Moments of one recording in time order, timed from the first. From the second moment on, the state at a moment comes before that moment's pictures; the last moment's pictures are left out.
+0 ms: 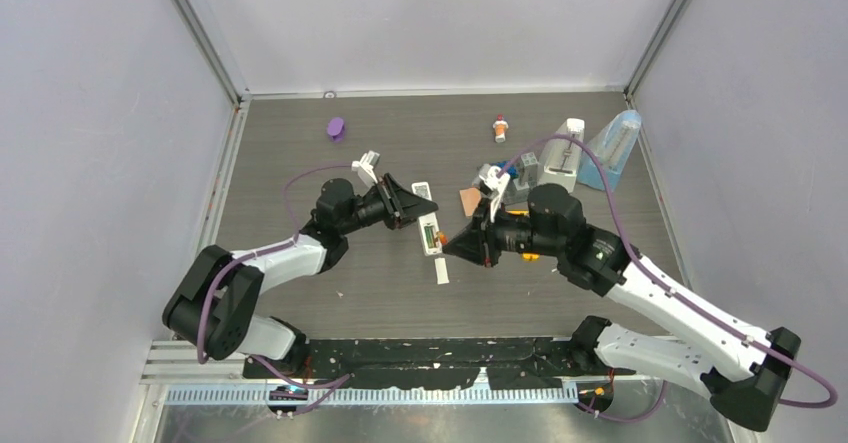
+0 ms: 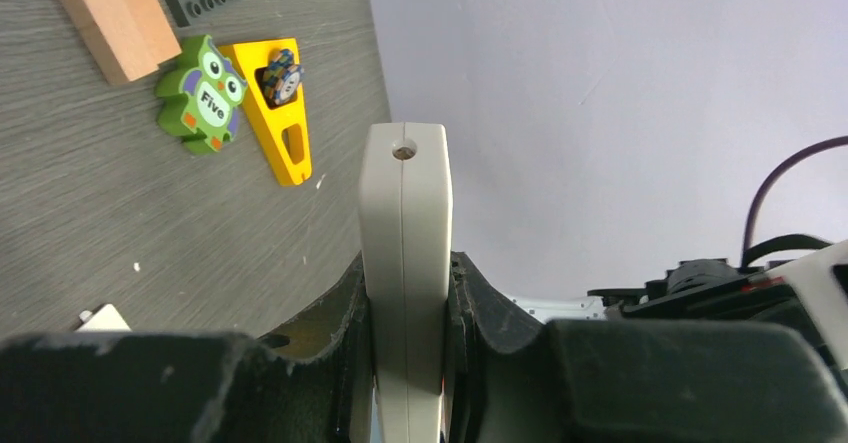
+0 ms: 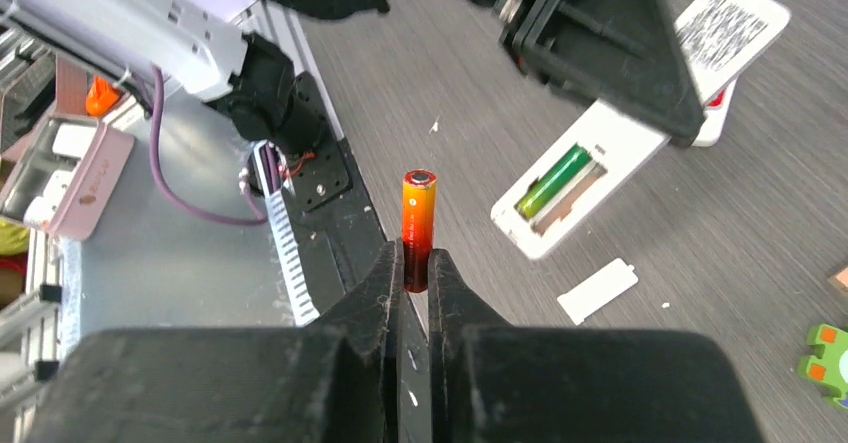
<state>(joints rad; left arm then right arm) -0.50 1.40 0.57 0.71 0.59 -1.24 0.83 0.86 0.81 -0.24 -0.43 0.27</state>
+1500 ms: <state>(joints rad) -0.58 1.60 0.46 1.09 0.43 -1.50 0.89 1.39 1.27 -0.81 -0.05 0.45</state>
